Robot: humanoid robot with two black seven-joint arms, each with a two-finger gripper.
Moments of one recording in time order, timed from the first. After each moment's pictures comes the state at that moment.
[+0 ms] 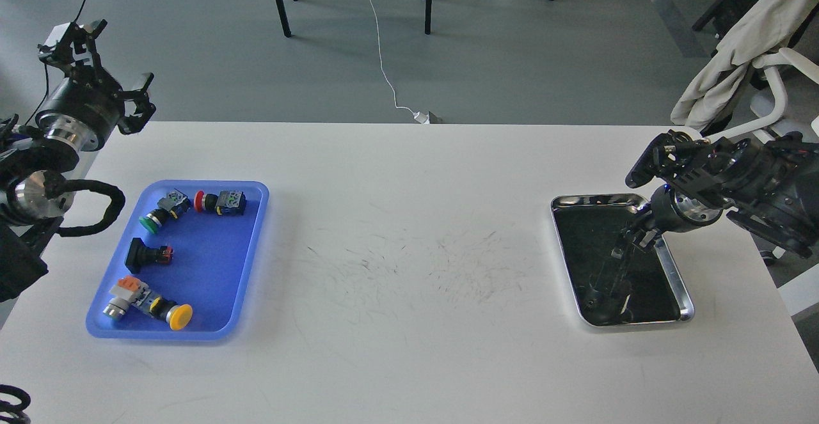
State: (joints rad) left arm -0.80 0.53 -0.60 -0.54 -0.04 -0.36 -0.35; right arm 1.24 -0.42 -0.63 0.63 -1.75 0.27 0.49
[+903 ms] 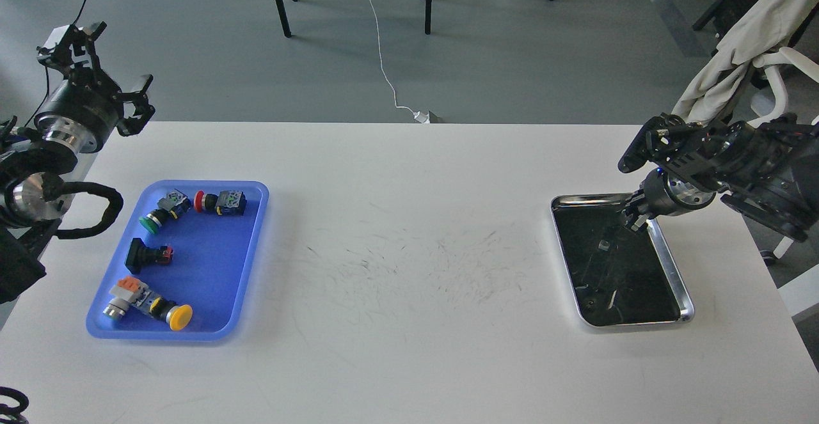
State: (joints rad) left arm -0.80 0.53 -0.60 -0.54 -0.04 -0.36 -0.35; right arm 1.32 -0.41 -0.64 0.64 -1.74 0.27 0.49
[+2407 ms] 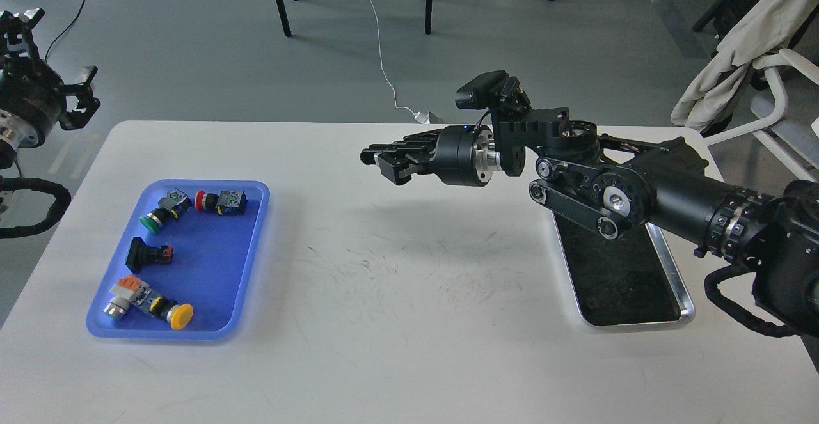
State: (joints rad) left arm -0.79 0.66 -0.60 -0.55 -0.03 -0.37 -0.35; right arm 1.17 -0.09 0.10 0.78 -1.44 0.14 0.49
